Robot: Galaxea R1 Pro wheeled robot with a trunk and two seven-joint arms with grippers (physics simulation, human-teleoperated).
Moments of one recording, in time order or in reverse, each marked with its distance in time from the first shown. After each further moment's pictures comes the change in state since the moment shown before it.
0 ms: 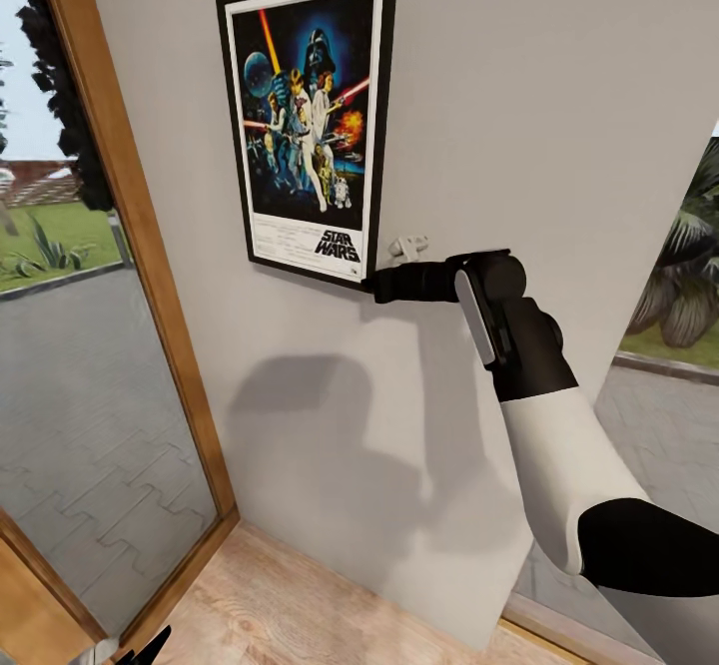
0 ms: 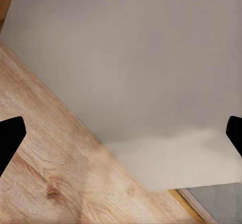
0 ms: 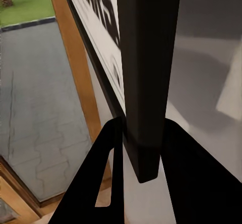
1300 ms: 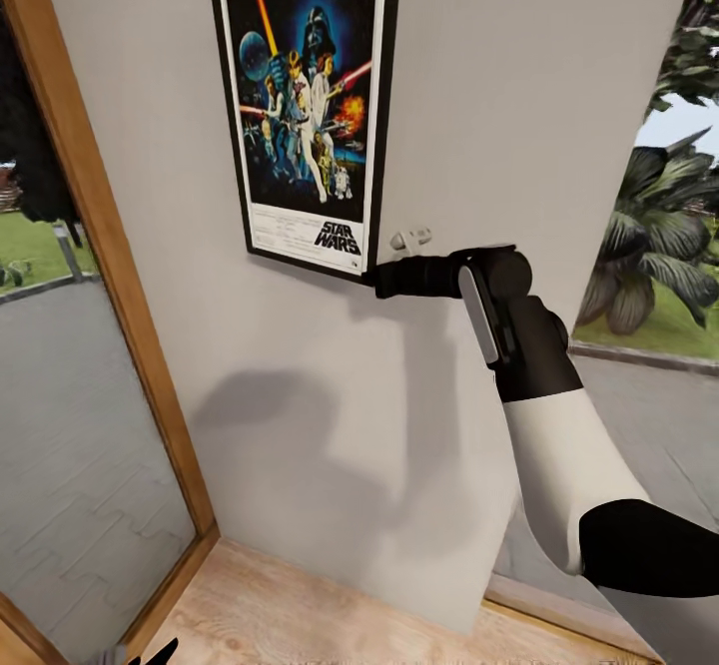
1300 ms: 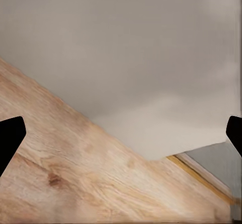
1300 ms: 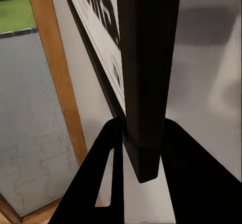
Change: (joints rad) left arm 0.000 0.001 -0.008 0.000 -0.101 -0.001 -0.002; right arm 0.002 -0.002 0.000 -0.046 0.006 0.002 0.000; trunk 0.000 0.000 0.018
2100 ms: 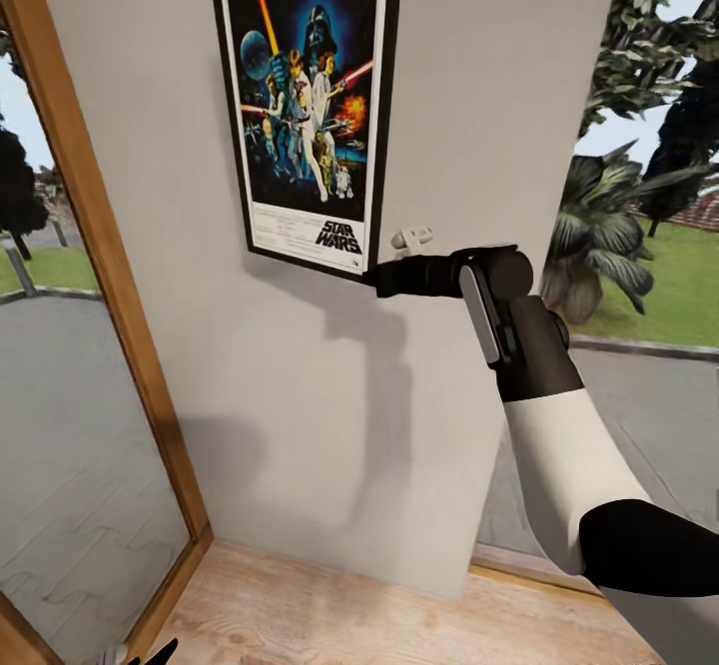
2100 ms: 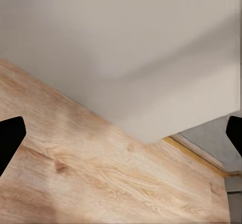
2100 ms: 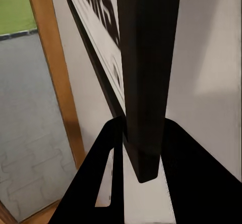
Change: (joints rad) left arm 0.000 0.000 0.001 0.000 -0.001 0.000 0.002; right arm 0.000 -0.002 -0.002 -0.002 0.001 0.000 0.000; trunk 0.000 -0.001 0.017
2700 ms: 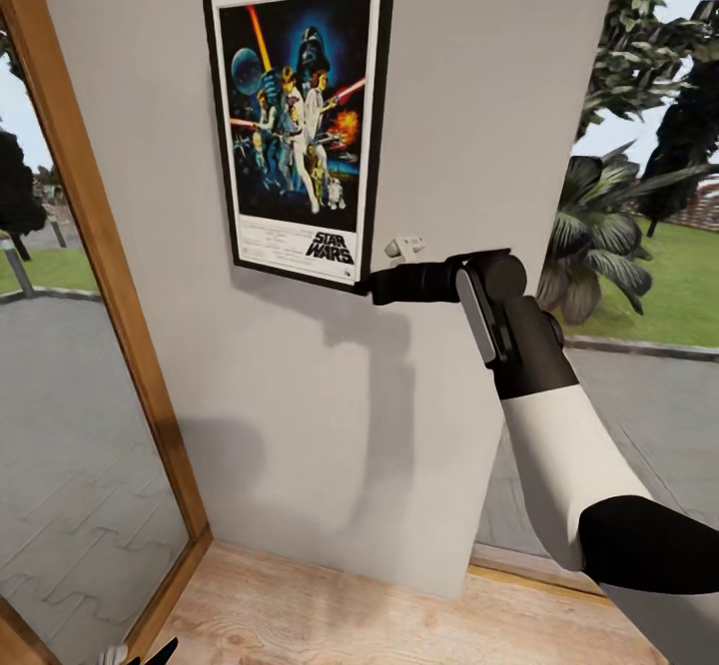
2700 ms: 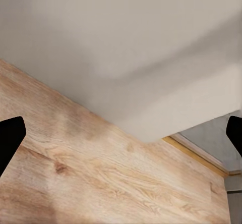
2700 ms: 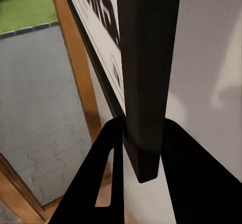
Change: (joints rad) left arm 0.000 0.000 -0.001 0.000 0.000 0.000 0.000; right arm -0.010 -0.002 0.002 0.066 -0.009 0.001 0.090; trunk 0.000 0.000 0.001
